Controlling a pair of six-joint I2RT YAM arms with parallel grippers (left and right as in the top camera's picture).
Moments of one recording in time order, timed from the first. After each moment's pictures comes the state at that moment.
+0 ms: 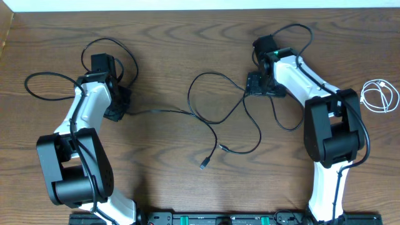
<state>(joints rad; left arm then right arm) 0.15 1.80 1.19 -0.78 -0.08 -1.02 0.29 2.16 1.59 -0.85 0.05 0.40</state>
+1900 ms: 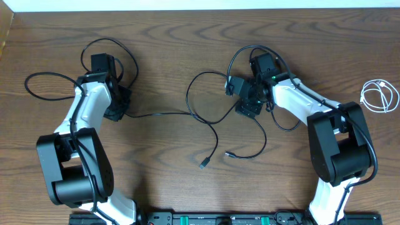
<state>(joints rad) 0.15 1.80 1.19 -0.77 -0.08 -1.02 0.35 2.01 1.25 -0.49 -0.26 -0.81</state>
